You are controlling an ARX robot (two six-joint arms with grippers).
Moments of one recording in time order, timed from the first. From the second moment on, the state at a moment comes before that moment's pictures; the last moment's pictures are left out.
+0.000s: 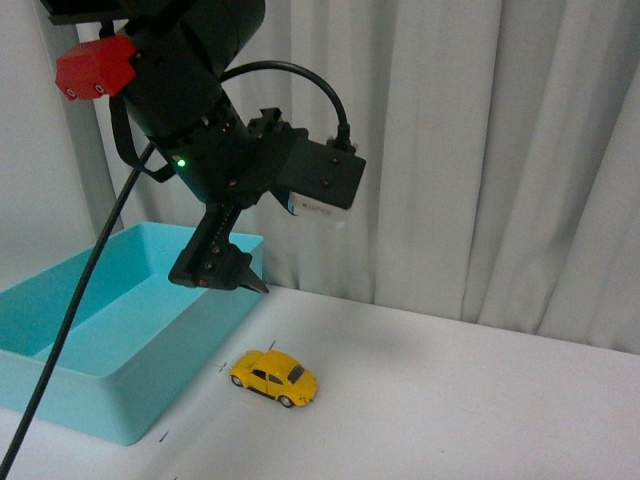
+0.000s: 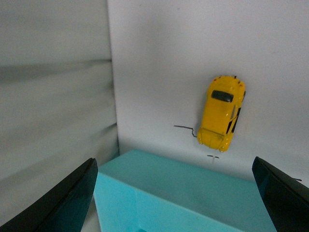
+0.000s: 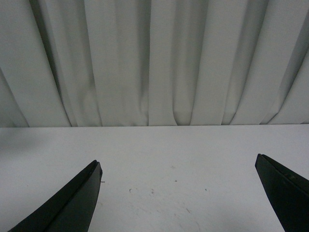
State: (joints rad) left arm -0.09 1.74 1.35 -0.57 0.06 1.52; right arm 0.00 0.00 0.01 0.00 0.00 -0.01
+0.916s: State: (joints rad) left arm -0.12 2.09 1.48 -0.63 -0.05 1.62; right arm 0.00 0.00 0.01 0.00 0.00 -0.01
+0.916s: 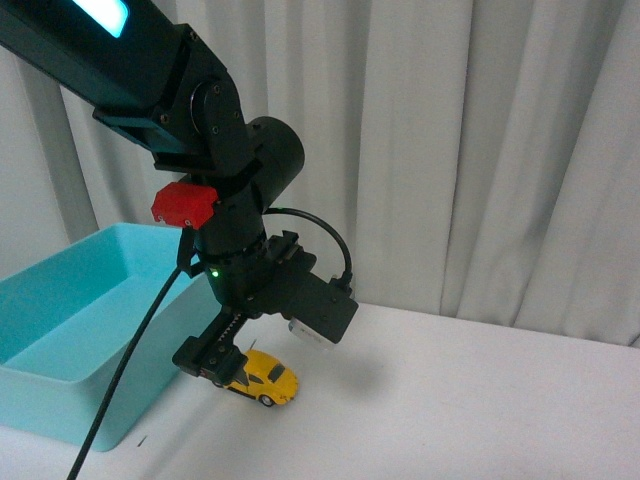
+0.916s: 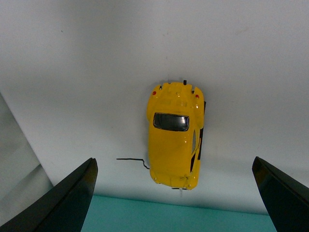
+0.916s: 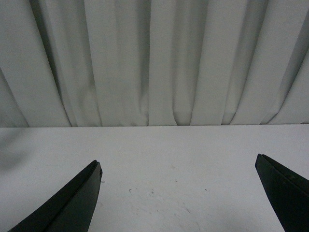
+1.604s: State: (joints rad) left arm -0.08 2.25 1.55 -0.60 -0.05 1.60; right arm 0.00 0.00 0.01 0.00 0.00 -0.01
